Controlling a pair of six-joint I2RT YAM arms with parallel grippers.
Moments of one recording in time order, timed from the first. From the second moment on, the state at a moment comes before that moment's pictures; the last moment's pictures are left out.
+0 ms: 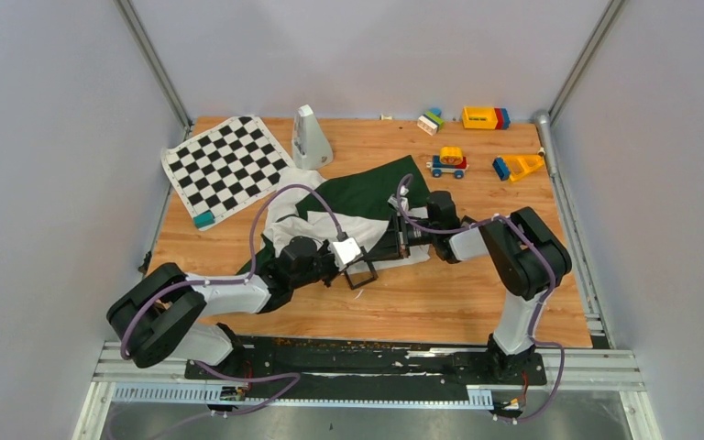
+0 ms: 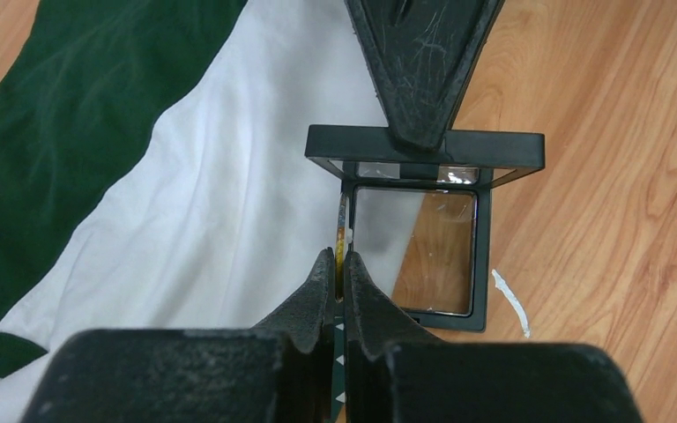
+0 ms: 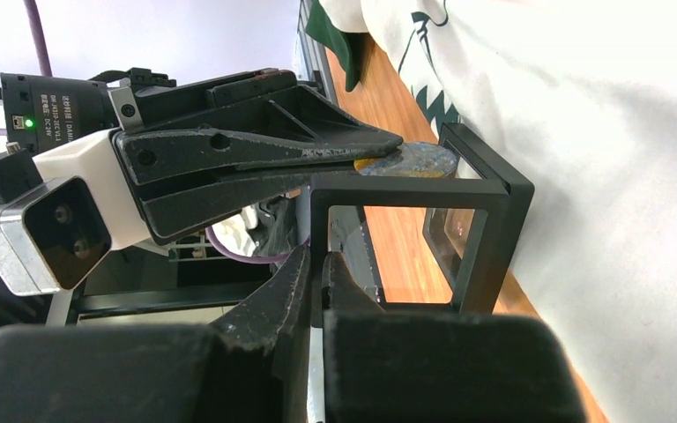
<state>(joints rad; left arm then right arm) -0.81 1.36 0.38 0.57 0.15 0.29 0.41 1.85 0.70 0.70 -1.17 0.96</state>
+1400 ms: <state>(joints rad) -0.84 1.42 0.44 0.48 0.29 0.33 0.39 1.88 0.70 0.75 -1.19 0.99</state>
